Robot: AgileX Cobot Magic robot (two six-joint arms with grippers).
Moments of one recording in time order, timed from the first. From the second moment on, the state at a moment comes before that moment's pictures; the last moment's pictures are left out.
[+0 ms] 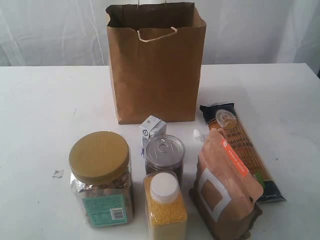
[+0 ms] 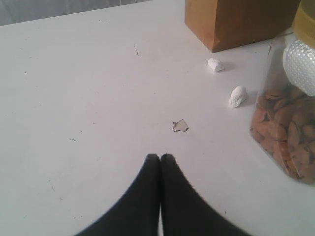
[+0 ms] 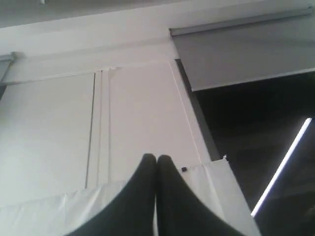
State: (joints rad) left arm -0.28 0.00 0.02 -0.04 0.39 0.09; right arm -0.03 0.01 -0.16 0.12 -0.91 0.14
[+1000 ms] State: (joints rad) left arm -0.28 0.00 0.02 -0.04 0.39 0.09; right arm -0.03 0.99 -0.55 0.19 0.22 -0.30
